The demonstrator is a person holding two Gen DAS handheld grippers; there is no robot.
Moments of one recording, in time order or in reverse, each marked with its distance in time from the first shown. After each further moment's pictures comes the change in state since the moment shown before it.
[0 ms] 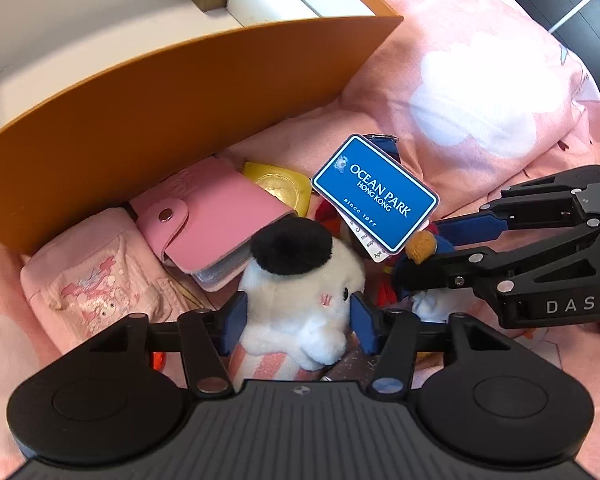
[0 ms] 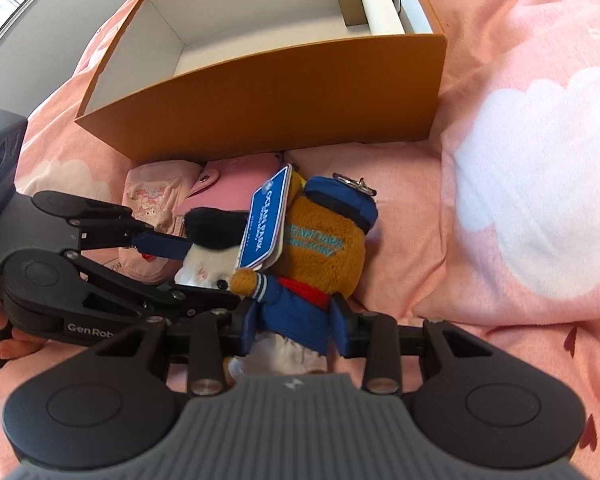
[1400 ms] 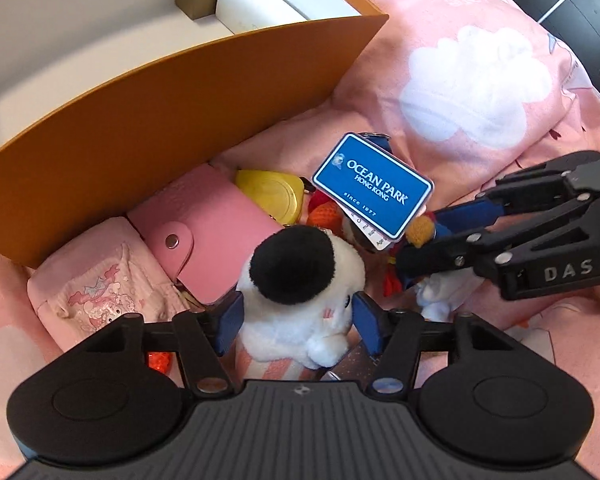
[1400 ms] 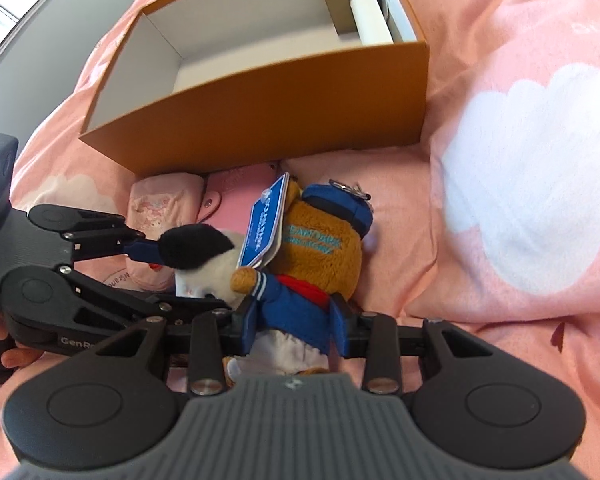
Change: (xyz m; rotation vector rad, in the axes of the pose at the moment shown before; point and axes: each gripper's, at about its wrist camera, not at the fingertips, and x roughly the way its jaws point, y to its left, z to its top) left arm -0.009 -0.002 0.000 0.054 0.007 0.001; right arm -0.003 -0.011 0.001 0.046 0.003 0.022
